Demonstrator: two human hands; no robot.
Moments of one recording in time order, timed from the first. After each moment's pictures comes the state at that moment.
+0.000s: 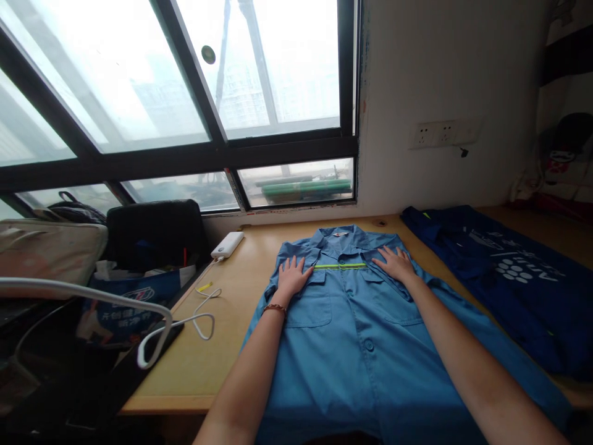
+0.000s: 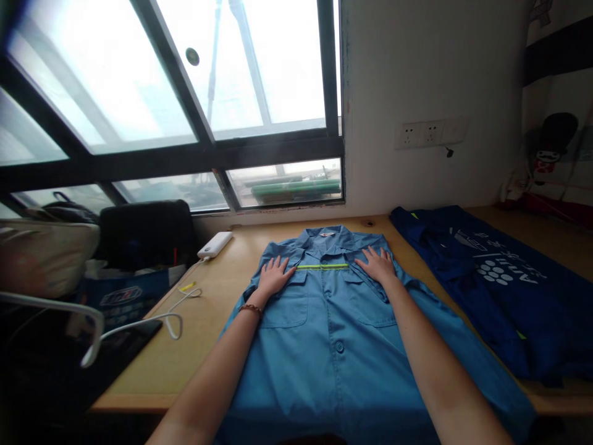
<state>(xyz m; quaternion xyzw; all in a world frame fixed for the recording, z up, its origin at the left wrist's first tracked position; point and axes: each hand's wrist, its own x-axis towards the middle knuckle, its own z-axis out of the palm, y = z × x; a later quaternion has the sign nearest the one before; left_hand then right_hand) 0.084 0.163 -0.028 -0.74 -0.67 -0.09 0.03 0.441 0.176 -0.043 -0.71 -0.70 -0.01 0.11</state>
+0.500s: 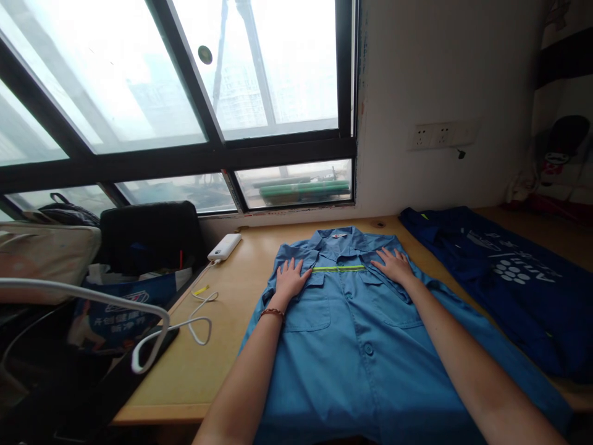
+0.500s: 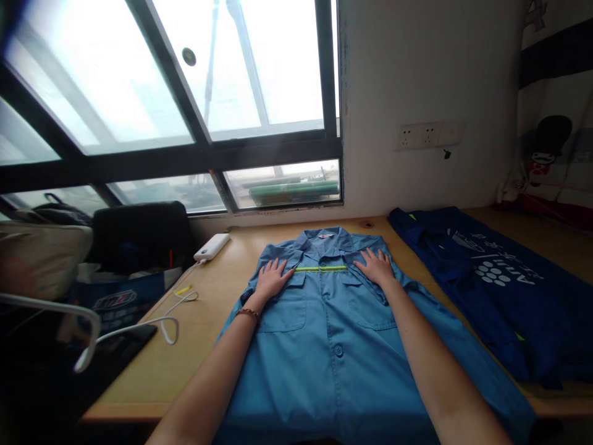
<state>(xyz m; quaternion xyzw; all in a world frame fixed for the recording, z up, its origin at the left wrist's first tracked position) 0.084 0.161 -0.025 -0.73 -0.67 -0.10 0.02 0.439 0.175 -0.039 -0.70 -0.70 -0.01 0.09</state>
